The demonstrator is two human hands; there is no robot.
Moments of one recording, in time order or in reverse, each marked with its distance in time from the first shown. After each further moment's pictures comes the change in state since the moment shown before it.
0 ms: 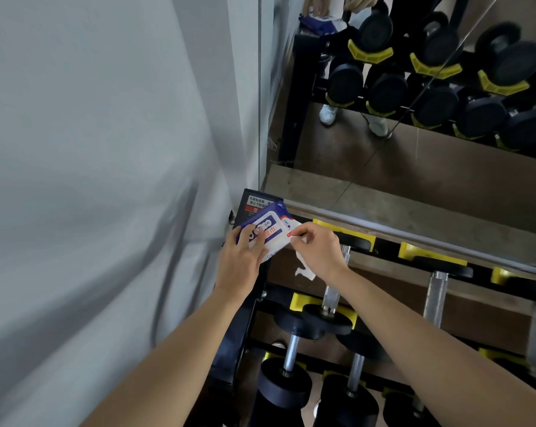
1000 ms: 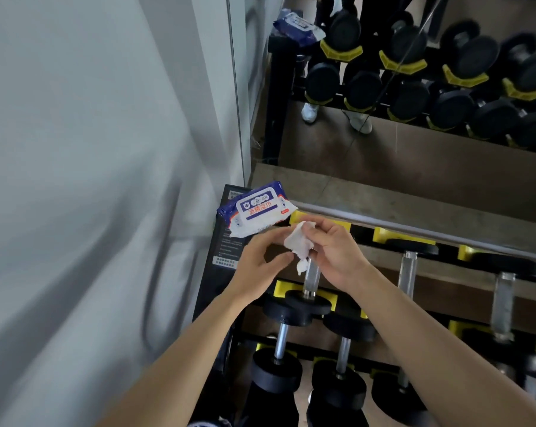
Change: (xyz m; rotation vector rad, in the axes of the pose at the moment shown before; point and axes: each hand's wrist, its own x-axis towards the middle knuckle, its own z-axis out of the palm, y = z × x) left_hand -0.002 0.091 -0.074 -1.068 -0.228 -0.144; right_hand -0.053 -0.007 -0.066 0.941 -0.157 0.242
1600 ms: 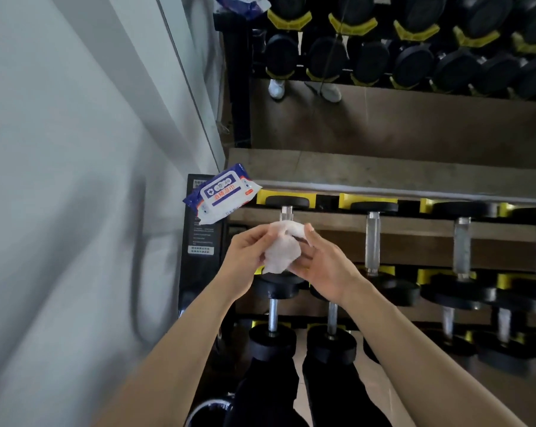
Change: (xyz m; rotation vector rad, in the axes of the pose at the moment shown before) left_hand -0.019 0.043 0.038 -0.526 -0.123 -0.382; right_hand -0.068 0.037 -0.057 0.188 -0.025 0.192
